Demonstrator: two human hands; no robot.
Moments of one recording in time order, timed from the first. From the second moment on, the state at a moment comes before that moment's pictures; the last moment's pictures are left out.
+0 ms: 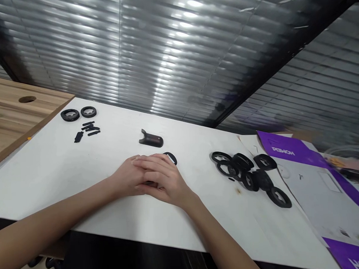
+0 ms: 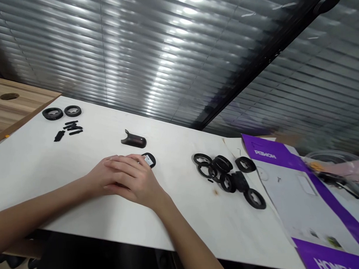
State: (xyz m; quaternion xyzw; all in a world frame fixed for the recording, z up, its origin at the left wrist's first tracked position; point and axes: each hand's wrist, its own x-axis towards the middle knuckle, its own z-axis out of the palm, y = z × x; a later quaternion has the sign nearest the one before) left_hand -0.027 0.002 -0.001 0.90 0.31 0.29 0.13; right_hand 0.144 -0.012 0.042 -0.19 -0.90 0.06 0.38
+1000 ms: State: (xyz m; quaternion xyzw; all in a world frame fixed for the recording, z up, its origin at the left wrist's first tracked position) left_hand -0.081 0.054 0.024 0.49 0.37 0.51 0.60; right_hand 0.188 0.050 0.011 -0.53 -0.61 0.32 0.50
